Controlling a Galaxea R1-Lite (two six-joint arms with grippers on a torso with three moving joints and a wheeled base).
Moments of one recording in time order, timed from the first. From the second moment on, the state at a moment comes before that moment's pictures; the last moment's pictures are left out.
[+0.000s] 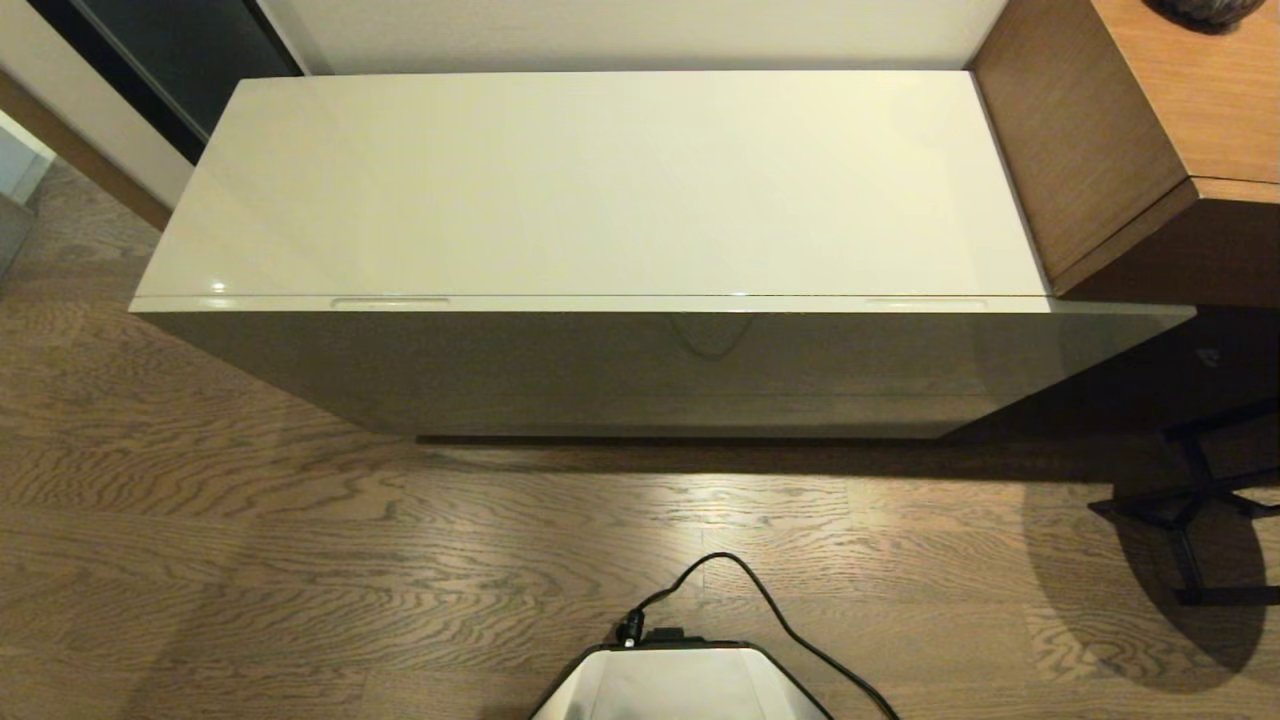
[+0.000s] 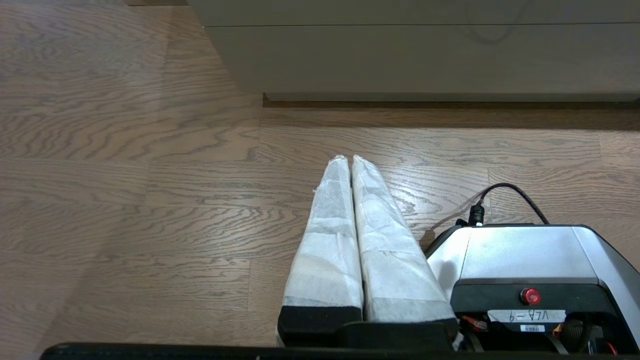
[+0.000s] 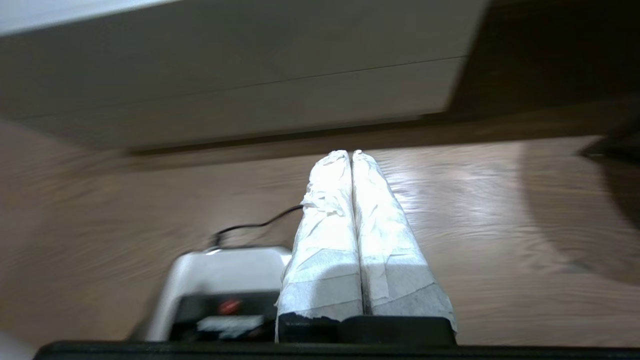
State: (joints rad) left arm 0.00 0.00 0.00 0.01 0.00 0.04; right arm 0.00 0.00 -0.44 0.40 0.05 0.17
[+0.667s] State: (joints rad) left arm 0.00 0.00 0.00 0.01 0.00 0.04; right arm 0.00 0.22 -1.02 0.67 0.21 0.42
